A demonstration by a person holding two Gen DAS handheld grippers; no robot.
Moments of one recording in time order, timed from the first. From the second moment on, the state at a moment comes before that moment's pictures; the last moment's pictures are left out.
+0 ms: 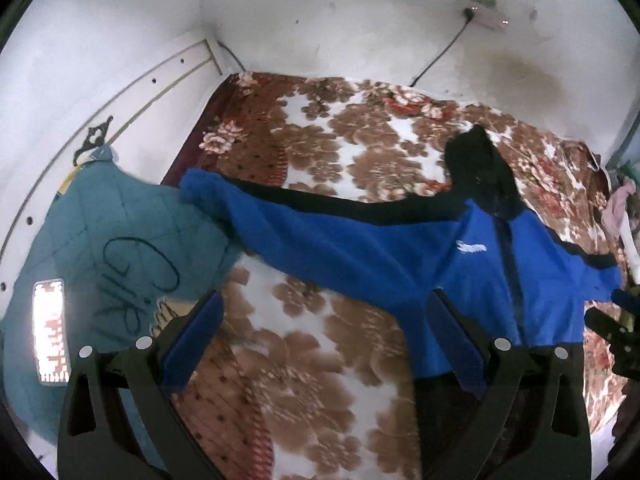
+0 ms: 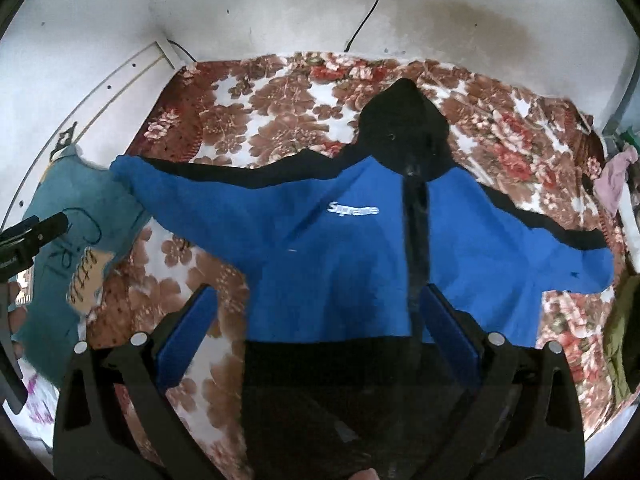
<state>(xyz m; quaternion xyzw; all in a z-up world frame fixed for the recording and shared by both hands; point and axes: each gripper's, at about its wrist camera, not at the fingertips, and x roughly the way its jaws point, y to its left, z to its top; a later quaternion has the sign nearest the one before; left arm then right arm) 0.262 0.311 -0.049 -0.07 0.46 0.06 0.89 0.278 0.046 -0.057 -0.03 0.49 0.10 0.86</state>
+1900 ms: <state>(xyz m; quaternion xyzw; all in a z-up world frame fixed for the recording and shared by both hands) 0.464 0.500 -0.199 -0.27 0.39 0.07 0.88 0.367 0.203 -0.331 -0.19 0.50 0.26 0.80</state>
